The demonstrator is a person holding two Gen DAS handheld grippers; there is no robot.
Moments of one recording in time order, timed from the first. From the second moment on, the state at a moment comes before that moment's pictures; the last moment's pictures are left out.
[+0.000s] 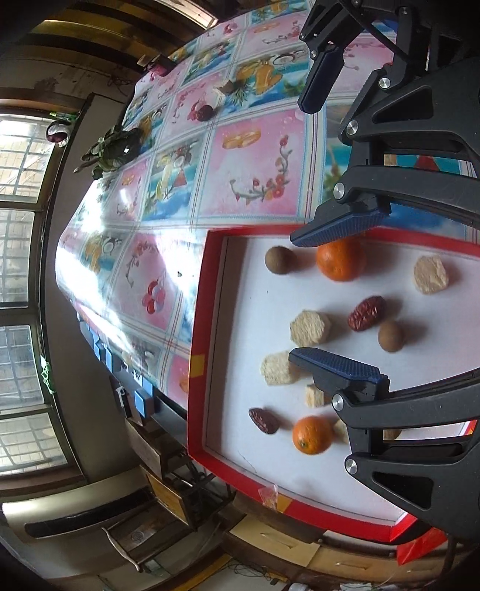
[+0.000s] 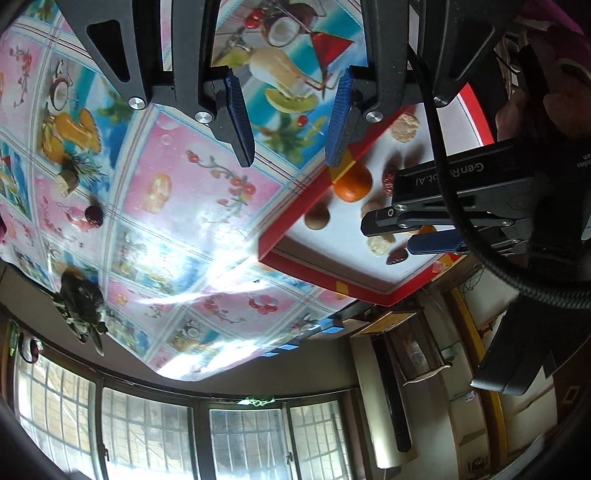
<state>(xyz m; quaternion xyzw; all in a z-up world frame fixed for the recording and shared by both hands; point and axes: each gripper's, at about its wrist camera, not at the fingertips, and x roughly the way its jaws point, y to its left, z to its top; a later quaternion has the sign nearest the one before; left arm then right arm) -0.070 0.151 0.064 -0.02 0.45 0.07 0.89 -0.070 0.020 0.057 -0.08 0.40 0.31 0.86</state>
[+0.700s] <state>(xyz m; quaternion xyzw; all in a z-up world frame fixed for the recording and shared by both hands) -0.005 0.049 0.055 0.02 0.49 -0.02 0.87 0.004 -0.124 0.030 -0.03 0.44 0.16 0.88</state>
